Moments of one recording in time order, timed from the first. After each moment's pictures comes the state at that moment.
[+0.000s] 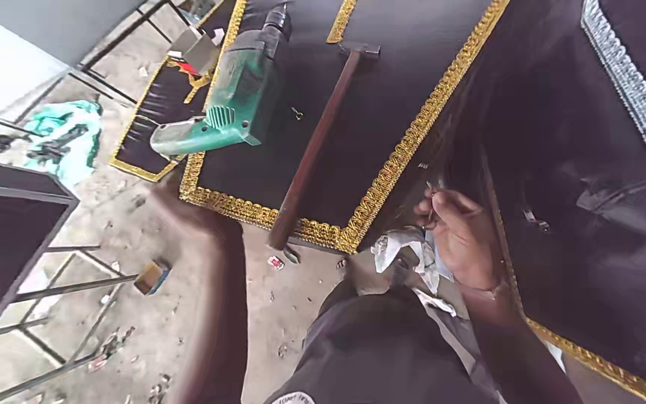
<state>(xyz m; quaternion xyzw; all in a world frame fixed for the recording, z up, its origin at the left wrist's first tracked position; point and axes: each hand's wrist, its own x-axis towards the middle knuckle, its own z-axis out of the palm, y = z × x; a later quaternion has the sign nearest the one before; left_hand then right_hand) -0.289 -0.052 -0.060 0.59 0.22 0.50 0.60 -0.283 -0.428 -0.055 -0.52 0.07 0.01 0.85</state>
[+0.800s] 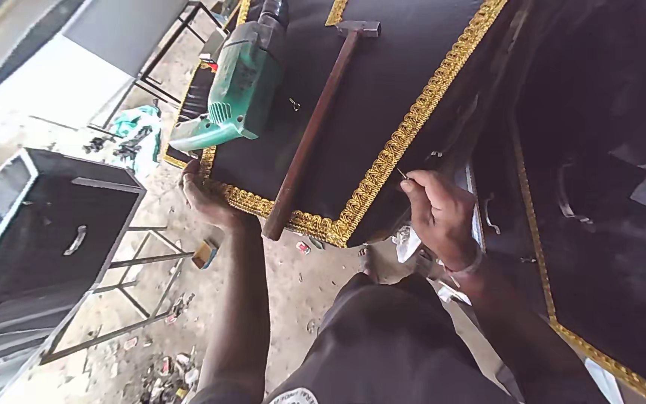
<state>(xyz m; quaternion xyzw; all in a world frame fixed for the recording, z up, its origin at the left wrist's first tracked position) -0.283 -0.072 -0.057 0.64 0.25 0.51 0.52 -0.258 -0.409 -0.072 -0.79 -0.23 -0.27 0.51</state>
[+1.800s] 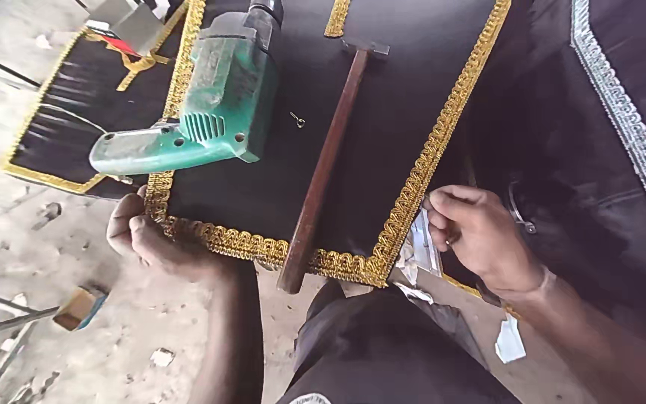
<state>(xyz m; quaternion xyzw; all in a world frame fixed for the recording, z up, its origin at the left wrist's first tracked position) -0.284 -0.058 -0.076 0.61 0.18 0.53 0.56 -0.258 -0.399 0.013 -0.69 0.11 0.14 0.70</state>
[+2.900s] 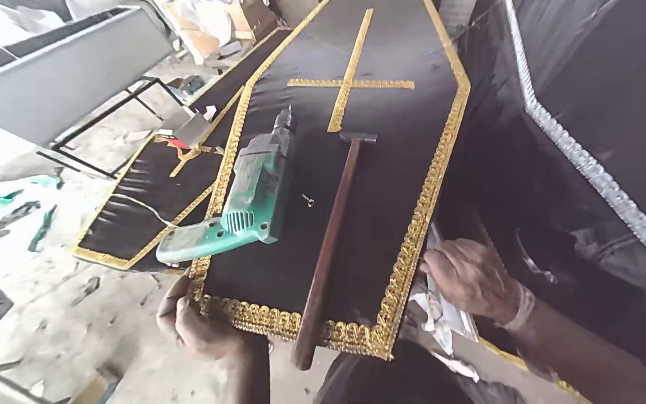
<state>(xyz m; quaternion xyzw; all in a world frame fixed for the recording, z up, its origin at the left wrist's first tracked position) -0.287 -0.064 -0.072 0.60 0.18 0.53 0.57 -0.222 -0.435 -0.033 -0.85 -0.41 -0.30 0.12</state>
